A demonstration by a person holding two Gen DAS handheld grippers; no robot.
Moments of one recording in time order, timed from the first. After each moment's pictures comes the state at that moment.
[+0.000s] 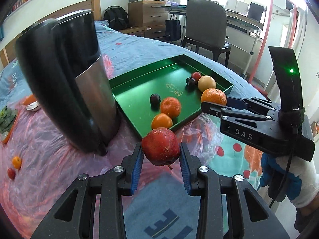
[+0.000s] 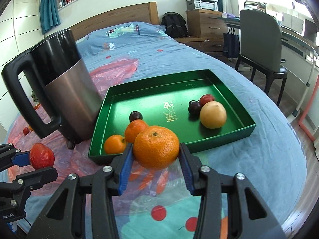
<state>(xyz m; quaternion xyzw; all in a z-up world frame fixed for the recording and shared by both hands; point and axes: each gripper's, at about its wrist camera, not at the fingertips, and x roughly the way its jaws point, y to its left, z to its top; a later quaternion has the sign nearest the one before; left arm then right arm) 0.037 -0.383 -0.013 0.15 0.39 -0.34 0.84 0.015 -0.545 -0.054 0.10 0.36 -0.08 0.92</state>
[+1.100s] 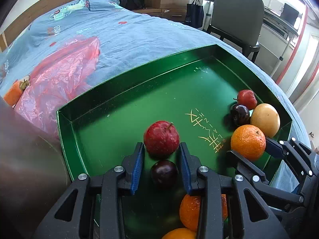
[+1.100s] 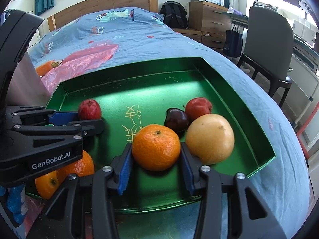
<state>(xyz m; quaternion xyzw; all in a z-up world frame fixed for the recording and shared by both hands) 0.191 -0.503 -0.093 0.13 0.46 -0.28 0.83 0.119 -0.605 -0.113 0.04 0.41 -0.10 0.91</state>
